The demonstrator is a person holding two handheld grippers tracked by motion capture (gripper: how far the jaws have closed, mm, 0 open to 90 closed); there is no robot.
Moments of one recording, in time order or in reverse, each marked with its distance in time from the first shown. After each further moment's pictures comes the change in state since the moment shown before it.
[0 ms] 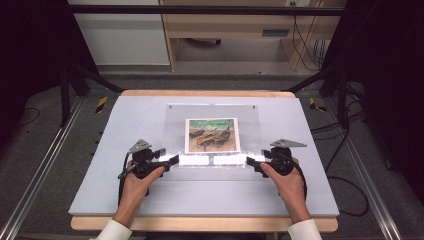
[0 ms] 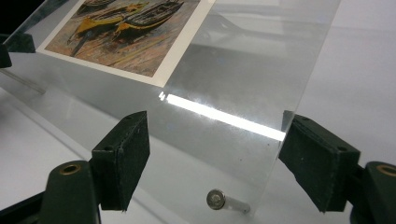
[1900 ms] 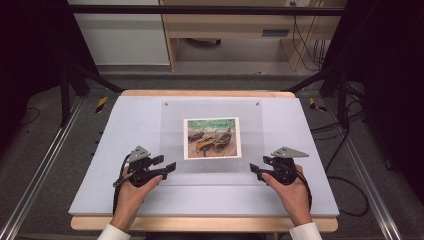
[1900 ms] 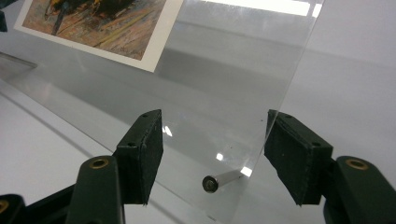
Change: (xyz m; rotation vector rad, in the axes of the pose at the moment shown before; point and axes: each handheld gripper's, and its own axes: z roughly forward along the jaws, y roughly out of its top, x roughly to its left) left arm -0.018 -0.009 -0.021 0.045 0.051 0.086; right arm 0.016 -0.015 -0.020 0.004 -0.070 -0.094
